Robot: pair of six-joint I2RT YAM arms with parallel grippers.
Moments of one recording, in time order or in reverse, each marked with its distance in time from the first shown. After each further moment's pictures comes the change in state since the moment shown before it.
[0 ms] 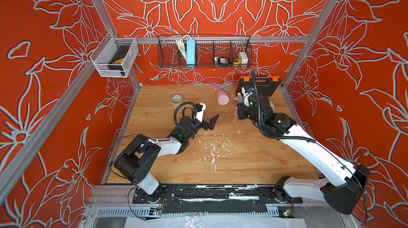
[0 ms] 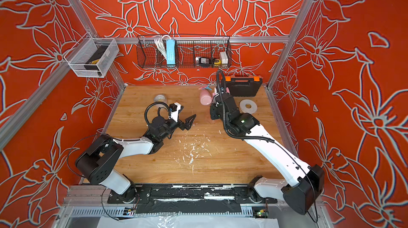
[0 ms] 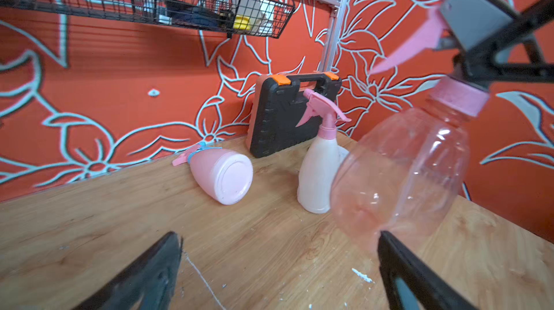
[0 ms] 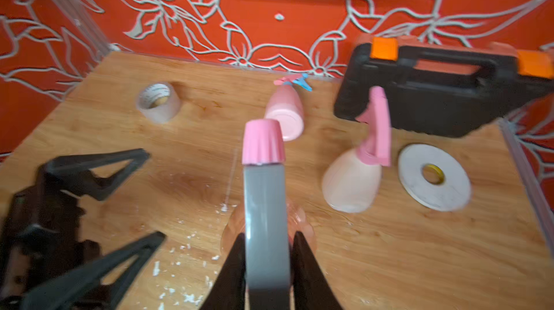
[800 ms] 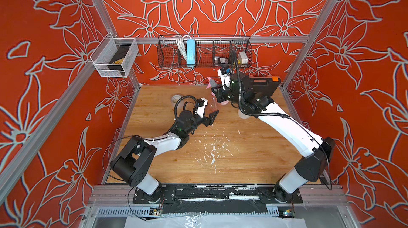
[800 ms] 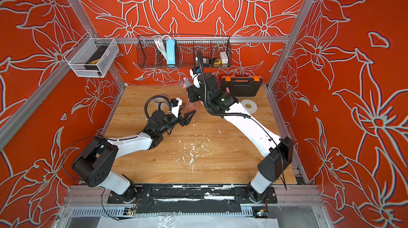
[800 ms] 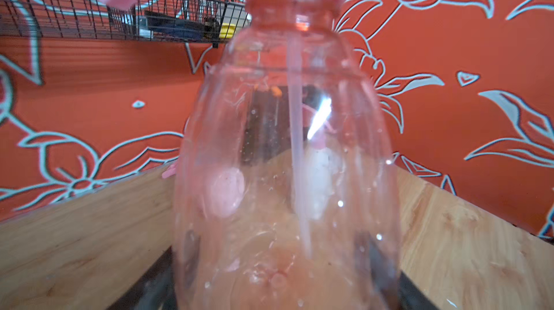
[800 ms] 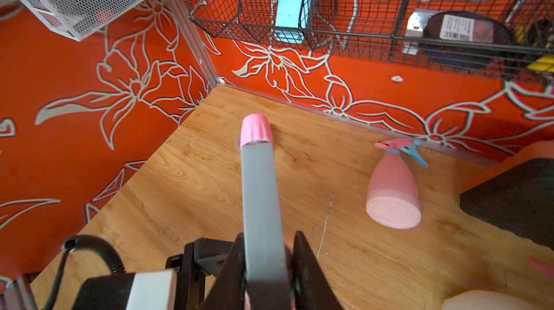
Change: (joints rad) left arm 0.010 -0.036 0.091 -0.144 0.073 0.024; right arm 0.109 0.414 0.484 0.077 -0.298 -0.011
